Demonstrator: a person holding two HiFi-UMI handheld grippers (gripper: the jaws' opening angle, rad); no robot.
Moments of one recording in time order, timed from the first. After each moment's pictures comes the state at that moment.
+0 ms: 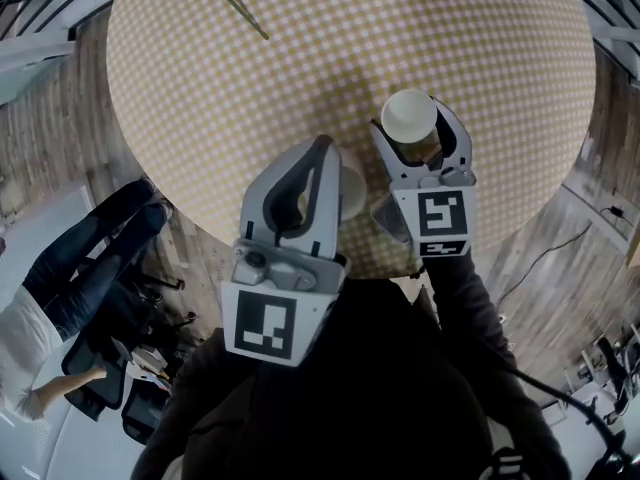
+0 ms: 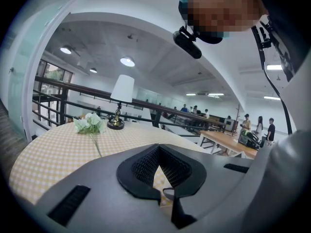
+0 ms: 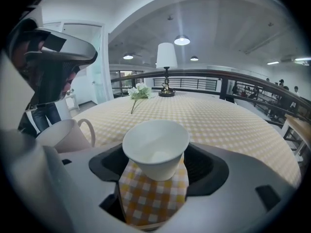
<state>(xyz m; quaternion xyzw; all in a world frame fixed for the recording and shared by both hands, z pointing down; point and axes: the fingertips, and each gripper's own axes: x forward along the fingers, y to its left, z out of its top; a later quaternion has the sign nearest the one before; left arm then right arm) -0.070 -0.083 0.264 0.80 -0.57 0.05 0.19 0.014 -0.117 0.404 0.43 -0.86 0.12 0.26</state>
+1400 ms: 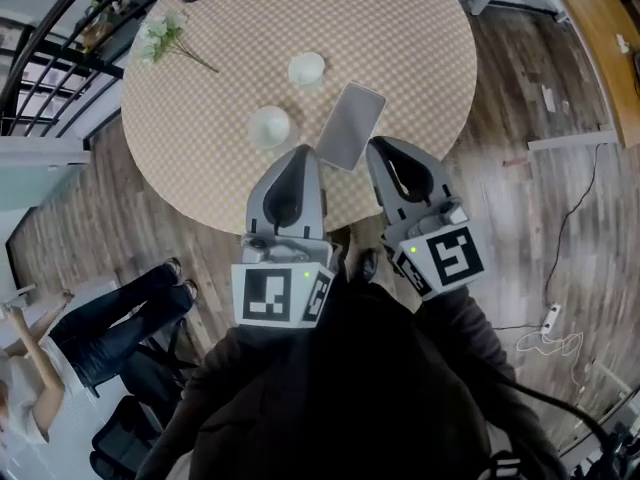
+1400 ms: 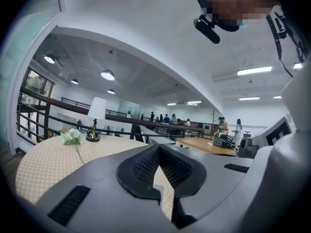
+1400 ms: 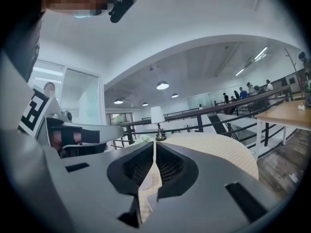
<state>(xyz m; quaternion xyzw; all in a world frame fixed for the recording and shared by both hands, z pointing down) -0.028 0.043 0.211 0.86 -0.50 0.01 0.09 0.051 0.046 0.233 0.51 -0.85 0.09 0.01</state>
